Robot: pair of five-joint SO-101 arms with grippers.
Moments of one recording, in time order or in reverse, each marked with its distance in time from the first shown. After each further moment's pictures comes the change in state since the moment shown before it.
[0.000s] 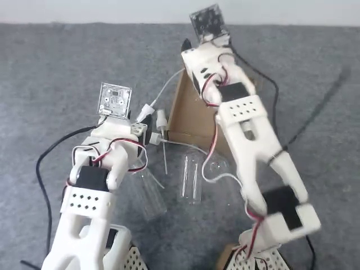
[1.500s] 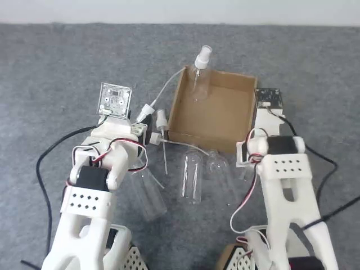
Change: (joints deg) left arm 0.0 0.0 0.0 0.0 0.0; right arm 14.3 -33.8 43.4 44.6 -14.6
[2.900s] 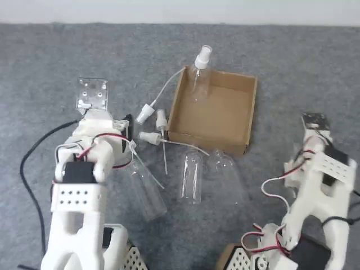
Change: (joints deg) left arm -8.6 3.1 -5.5 7.6 -0.4; right arm 35.3 11.5 3.3 -4.2 35.3
